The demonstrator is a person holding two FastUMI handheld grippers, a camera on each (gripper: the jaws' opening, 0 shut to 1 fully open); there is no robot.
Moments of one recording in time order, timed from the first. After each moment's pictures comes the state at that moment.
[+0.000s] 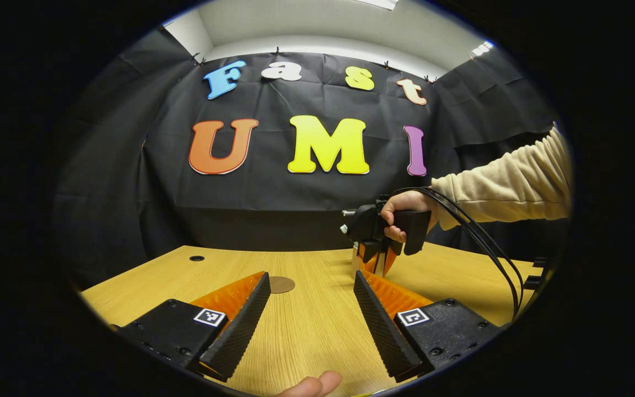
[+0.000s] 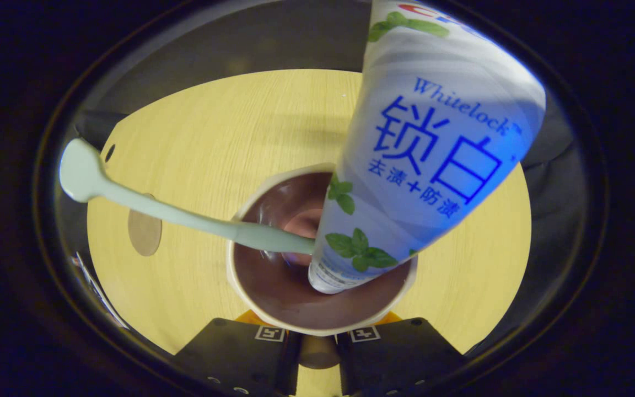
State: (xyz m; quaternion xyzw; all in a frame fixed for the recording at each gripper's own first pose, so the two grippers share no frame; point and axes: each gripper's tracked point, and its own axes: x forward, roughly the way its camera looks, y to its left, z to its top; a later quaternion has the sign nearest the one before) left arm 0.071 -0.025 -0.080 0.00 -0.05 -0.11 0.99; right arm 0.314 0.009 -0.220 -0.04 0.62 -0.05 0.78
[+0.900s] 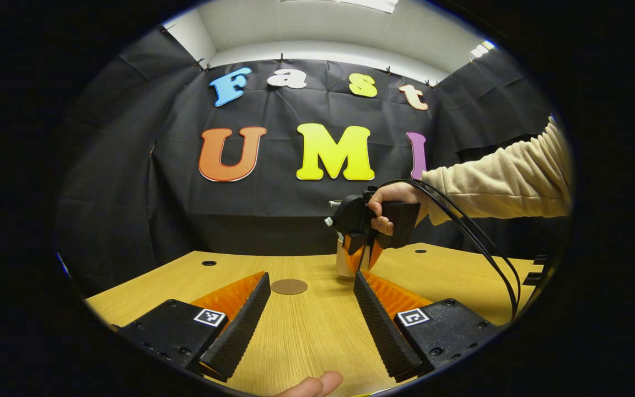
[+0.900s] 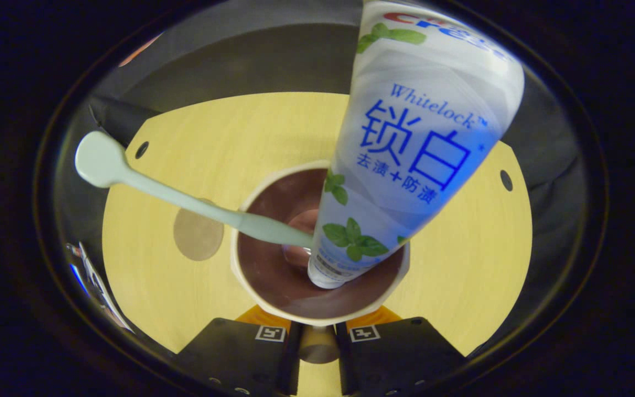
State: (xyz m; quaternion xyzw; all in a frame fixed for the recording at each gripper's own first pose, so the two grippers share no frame) left arm 0.054 0.008 -0.075 0.00 -0.07 -0.10 0.99; right arm 0.308 0.096 -0.185 -0.06 0.59 0.01 0.80
